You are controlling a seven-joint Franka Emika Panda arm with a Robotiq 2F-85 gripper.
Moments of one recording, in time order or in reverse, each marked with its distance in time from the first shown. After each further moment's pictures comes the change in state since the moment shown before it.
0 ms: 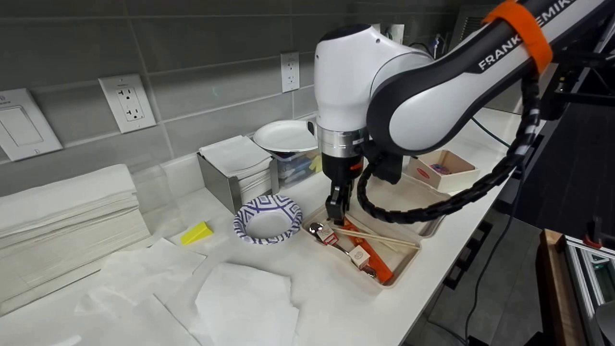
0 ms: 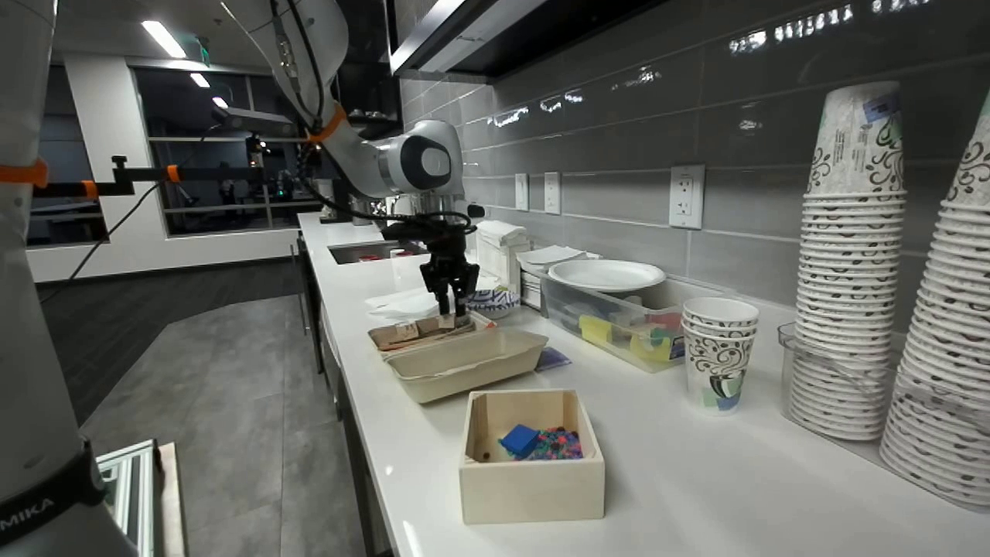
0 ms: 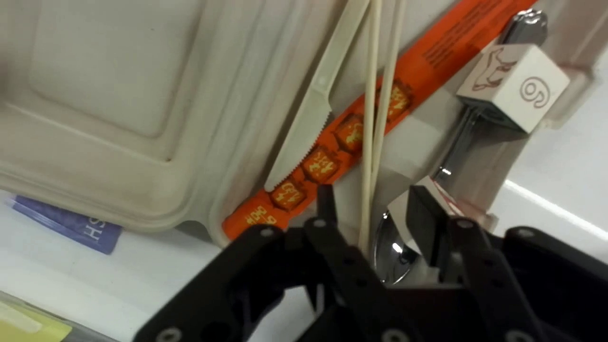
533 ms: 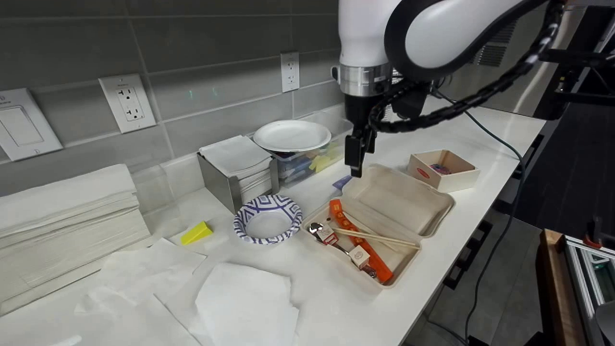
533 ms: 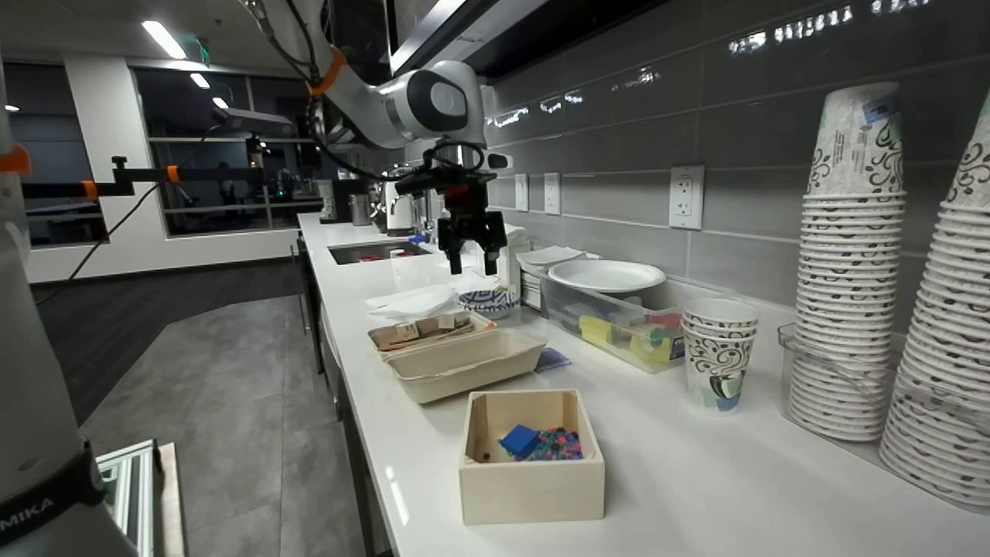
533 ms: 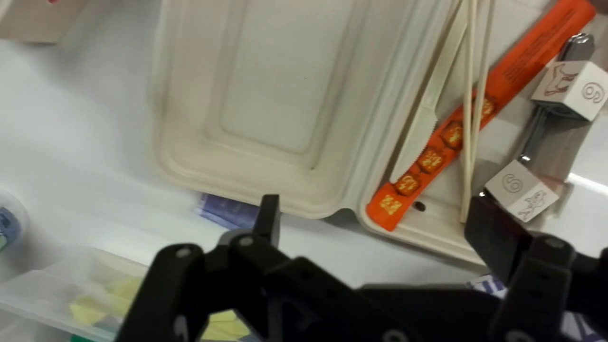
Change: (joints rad) arm -0.056 -0.163 -0.068 0.016 -0.004 -0.192 -0.016
